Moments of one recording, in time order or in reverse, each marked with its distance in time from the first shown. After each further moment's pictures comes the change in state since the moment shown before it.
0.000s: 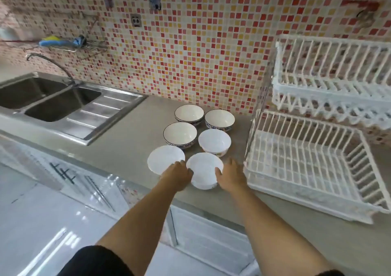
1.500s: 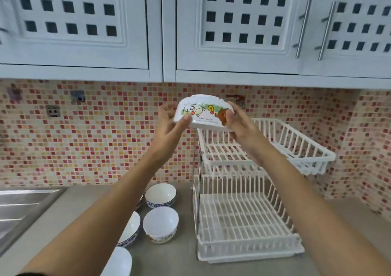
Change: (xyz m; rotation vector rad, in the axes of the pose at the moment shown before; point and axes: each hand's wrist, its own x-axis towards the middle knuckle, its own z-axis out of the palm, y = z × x) left_hand -0.018 0.181 -0.232 -1.035 0.050 1.069; right_hand -0.079 -0.067 -0.322 0.781 0.452 -0.388
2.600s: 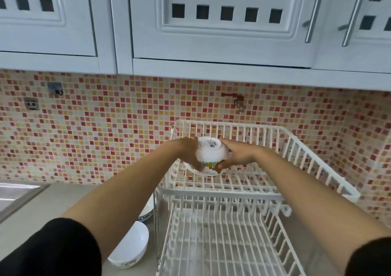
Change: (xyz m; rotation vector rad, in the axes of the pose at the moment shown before) left_hand 0.158 -0.107 0.130 1.205 -0.617 -0.480; right_hand 0.161 0.146 -0.116 -0.797 -0.617 0.202
